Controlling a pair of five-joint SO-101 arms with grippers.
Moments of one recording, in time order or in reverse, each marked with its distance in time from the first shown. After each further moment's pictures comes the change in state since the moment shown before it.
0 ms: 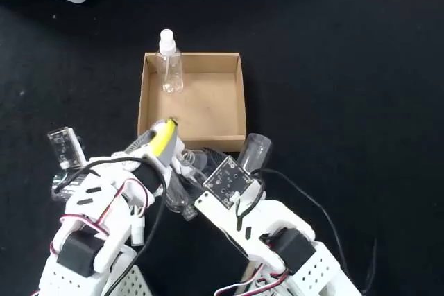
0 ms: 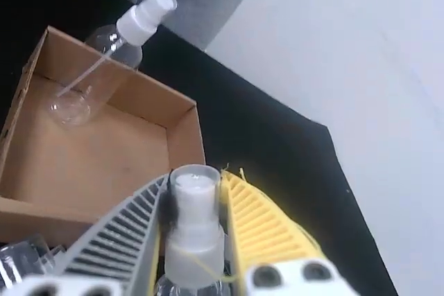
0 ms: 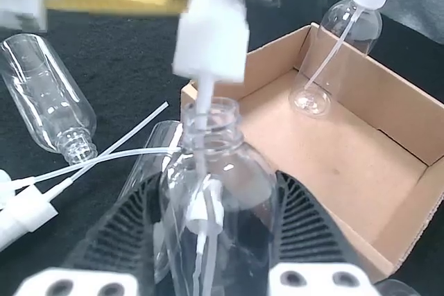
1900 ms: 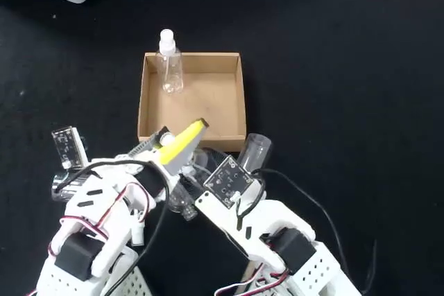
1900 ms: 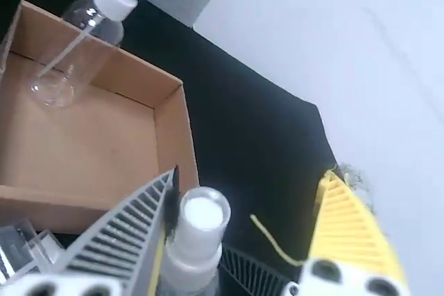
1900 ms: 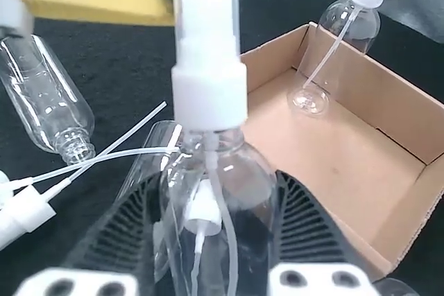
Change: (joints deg) left arm 2.3 -0.1 -1.7 2.5 0.1; right arm 1.3 0.0 0.0 0.0 -0.3
